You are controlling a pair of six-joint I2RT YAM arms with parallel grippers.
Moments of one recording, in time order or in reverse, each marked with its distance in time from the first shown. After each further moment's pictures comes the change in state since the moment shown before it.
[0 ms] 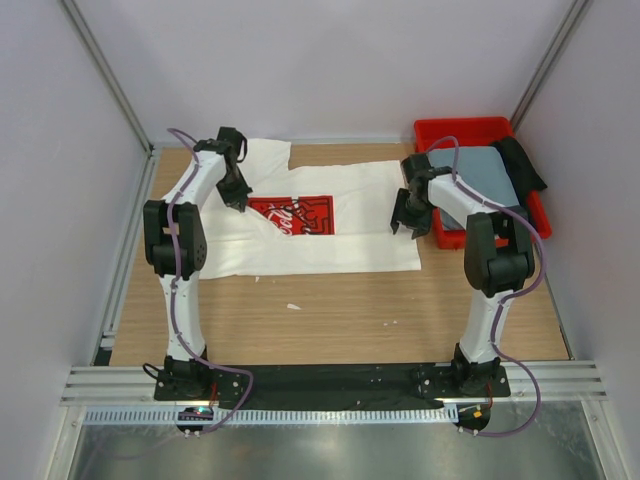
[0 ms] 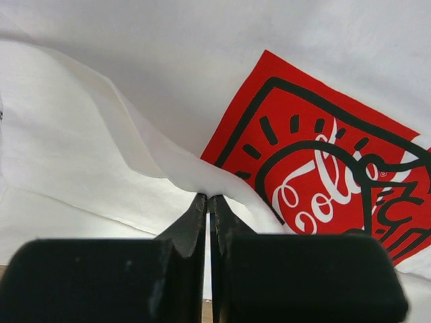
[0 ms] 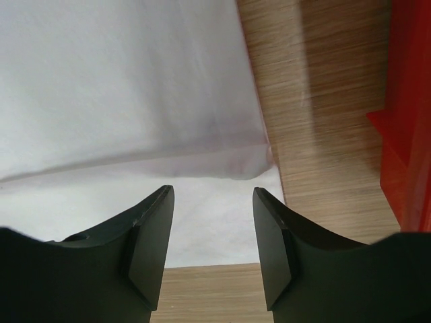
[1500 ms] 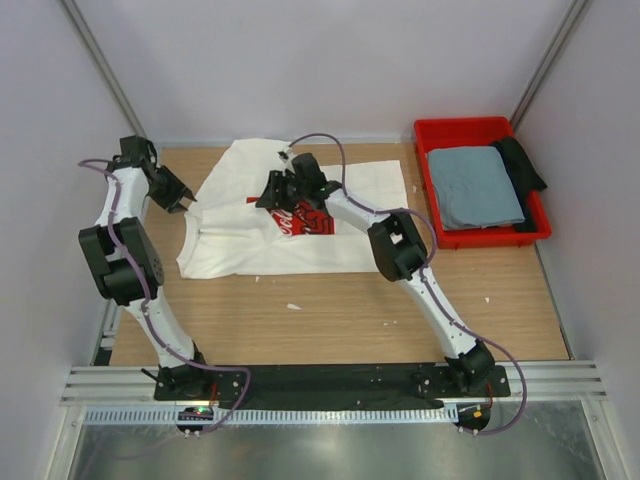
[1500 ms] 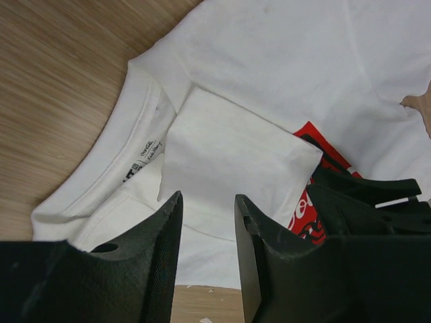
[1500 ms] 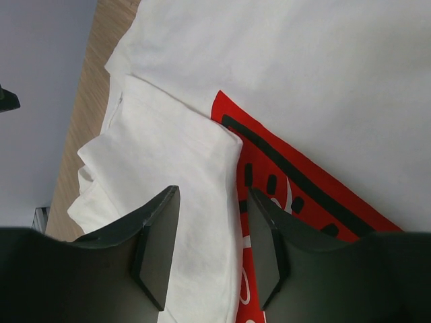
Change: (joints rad) left arm 0.417 -0.253 -0.267 0.211 0.332 0.023; right arm 0.416 0.743 0.835 0.710 -0.526 0.151
